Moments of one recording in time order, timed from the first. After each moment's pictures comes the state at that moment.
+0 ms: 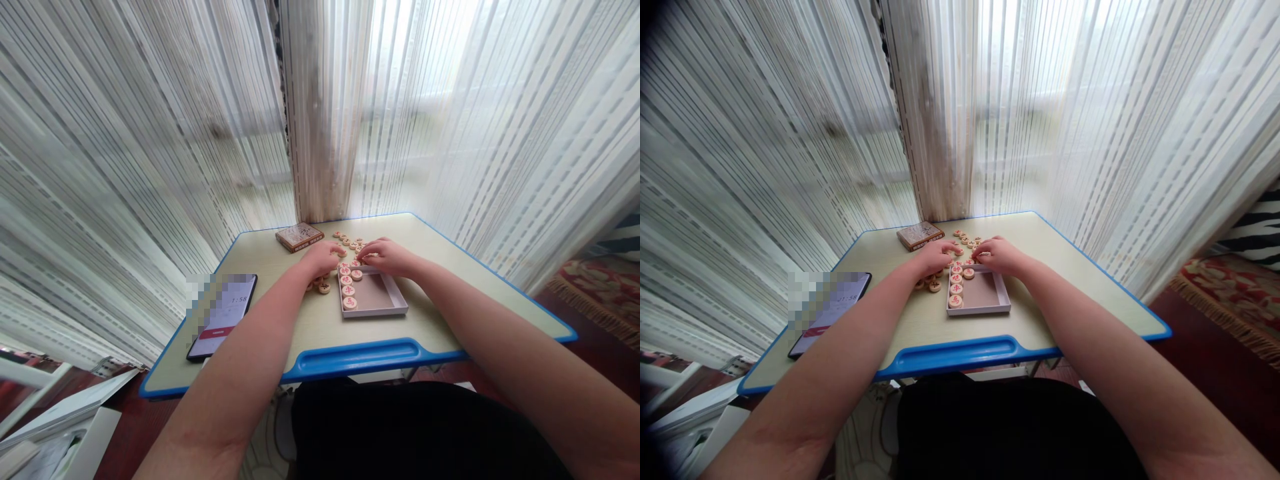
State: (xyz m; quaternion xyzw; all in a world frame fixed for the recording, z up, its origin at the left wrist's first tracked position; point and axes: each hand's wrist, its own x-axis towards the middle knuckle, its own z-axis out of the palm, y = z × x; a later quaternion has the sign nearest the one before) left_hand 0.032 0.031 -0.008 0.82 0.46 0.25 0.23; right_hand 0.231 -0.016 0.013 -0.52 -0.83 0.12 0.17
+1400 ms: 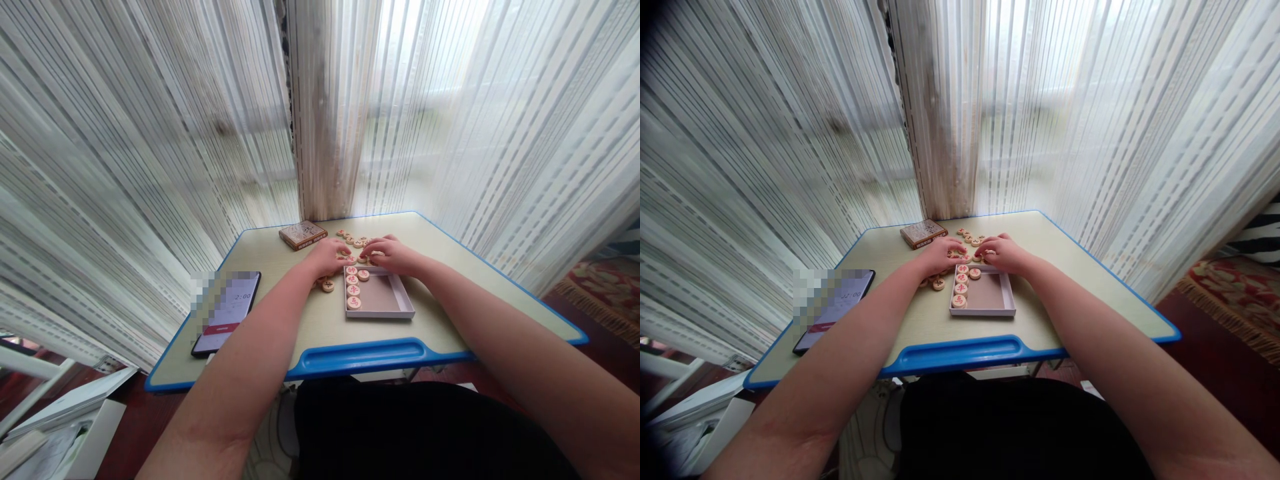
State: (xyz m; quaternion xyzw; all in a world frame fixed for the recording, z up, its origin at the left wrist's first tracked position) left_hand 0.029 0.033 -0.008 0.89 0.38 0.22 0.11; right_hand 0.238 -0.003 0.001 -0.49 -0.85 0.09 0.18
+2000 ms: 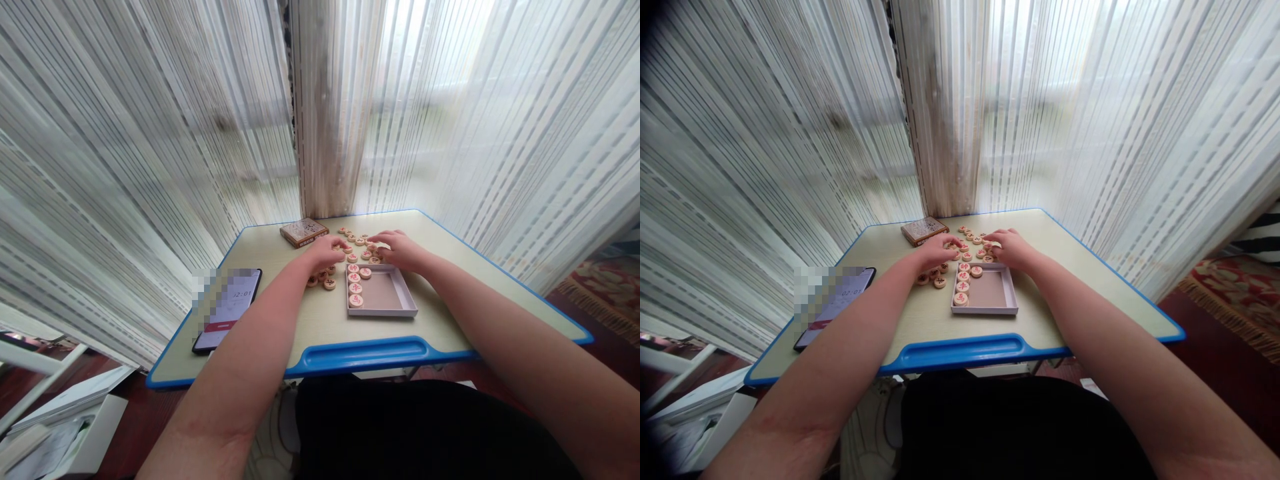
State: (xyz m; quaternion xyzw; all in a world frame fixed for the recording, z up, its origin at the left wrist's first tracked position) left_hand 0.024 0.025 0.001 0.83 0.47 0.22 0.21; right_hand 0.241 -0.001 0.001 -0.57 -0.80 0.01 0.18
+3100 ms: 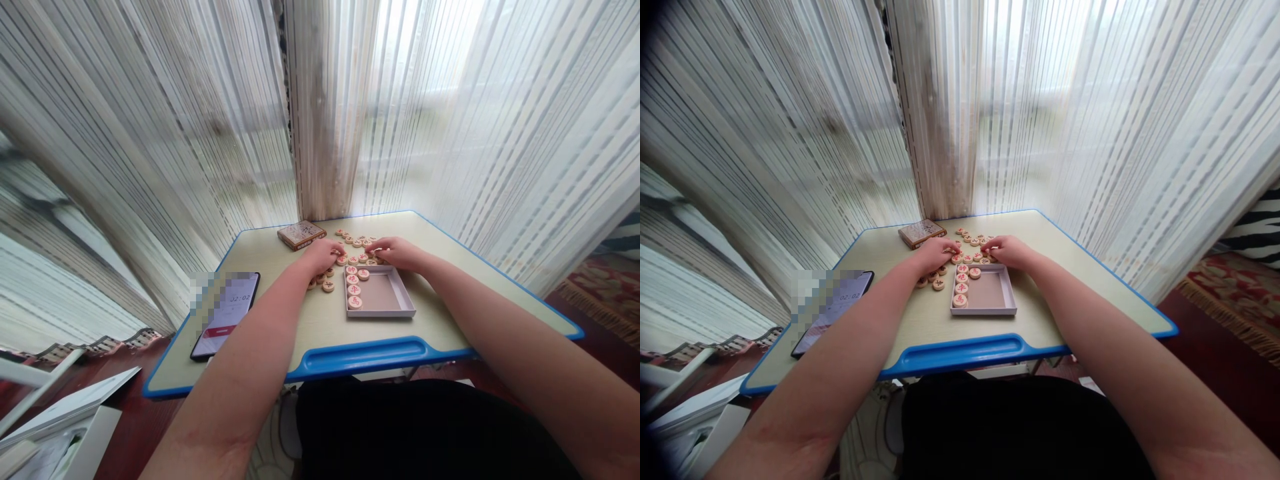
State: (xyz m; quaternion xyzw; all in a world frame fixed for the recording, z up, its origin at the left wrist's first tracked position) left_hand 0.024 0.031 -0.002 0.86 0.45 0.19 0.14; right_hand 0.240 -0.004 0.005 -0.63 -0.73 0.16 0.20
